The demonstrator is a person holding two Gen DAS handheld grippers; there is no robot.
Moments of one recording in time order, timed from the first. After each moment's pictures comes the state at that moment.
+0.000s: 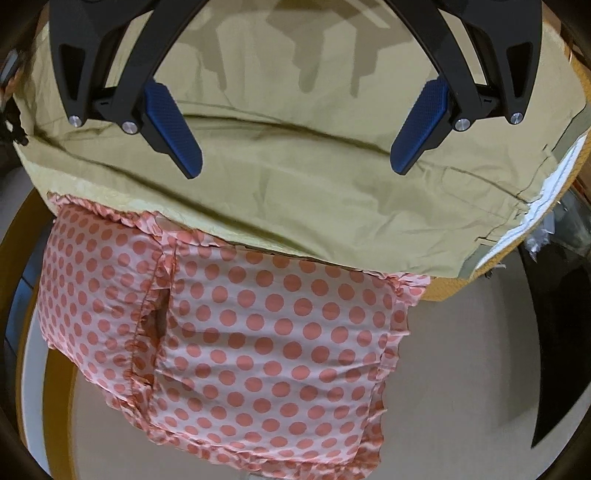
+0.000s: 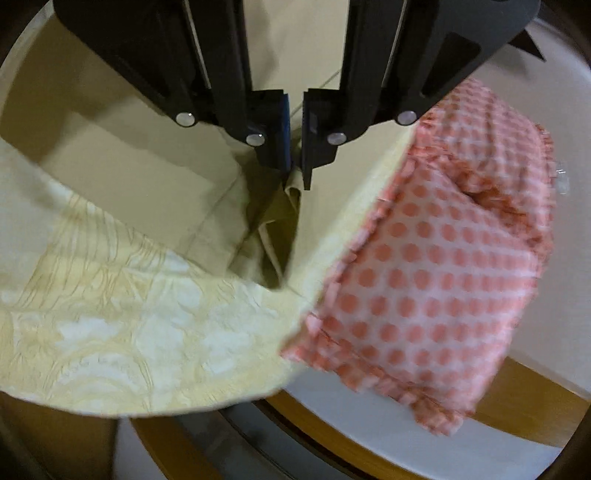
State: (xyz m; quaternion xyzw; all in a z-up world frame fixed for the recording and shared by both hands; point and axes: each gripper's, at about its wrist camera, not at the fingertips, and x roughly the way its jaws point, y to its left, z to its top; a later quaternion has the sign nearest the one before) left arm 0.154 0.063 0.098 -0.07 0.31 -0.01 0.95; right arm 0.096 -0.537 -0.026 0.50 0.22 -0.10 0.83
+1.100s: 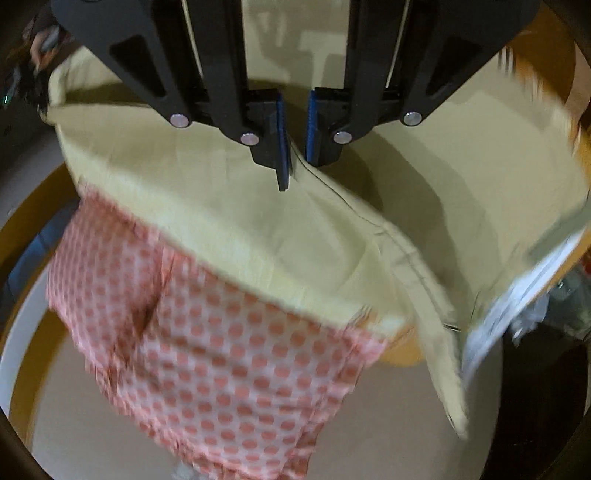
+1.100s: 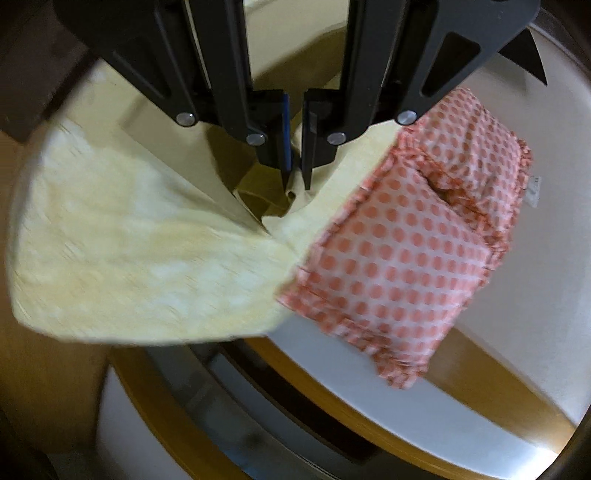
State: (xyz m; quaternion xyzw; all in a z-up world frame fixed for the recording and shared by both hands) left arm 0.051 0.107 0.077 -0.18 0.37 -0.02 0.91; right arm -0.006 -0.555 -0.021 0.46 0.16 -0.11 0.86
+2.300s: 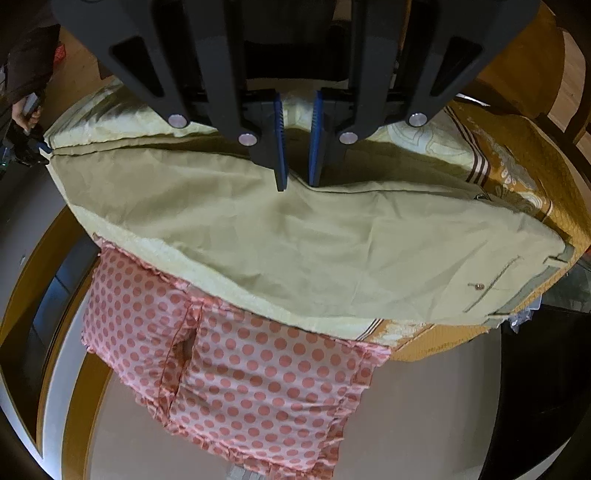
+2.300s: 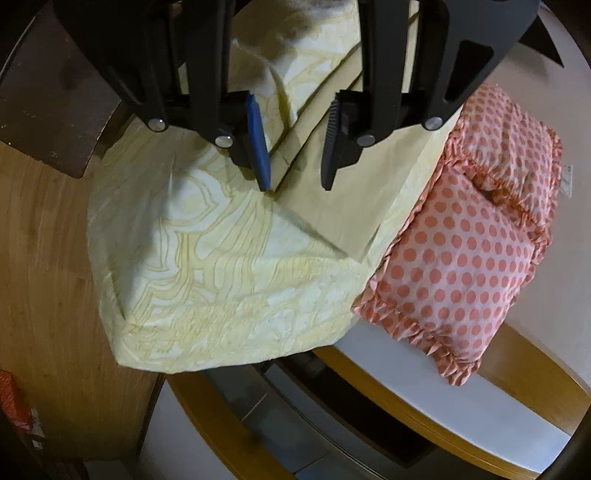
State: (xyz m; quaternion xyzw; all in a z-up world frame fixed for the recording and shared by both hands) left arm -0.051 0.092 0.065 -0.13 0.32 -0.06 0.94; right arm -0.062 -0.571 -0.054 0.47 0.21 -0.19 0.84
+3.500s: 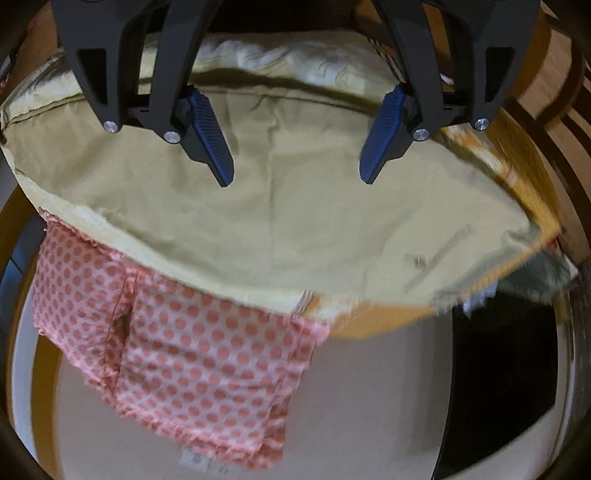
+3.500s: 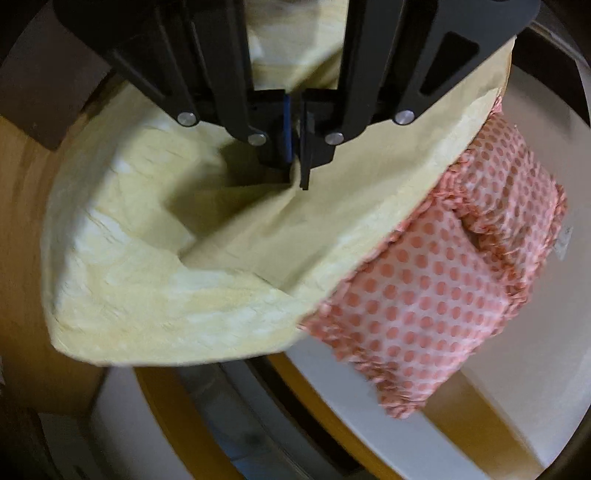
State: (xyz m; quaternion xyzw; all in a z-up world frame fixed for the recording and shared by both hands) left arm -0.016 0.142 0.034 -0.11 0.30 0.05 0.95; right arm -0.027 -0.504 -0.042 0.37 0.18 -0.13 0.90
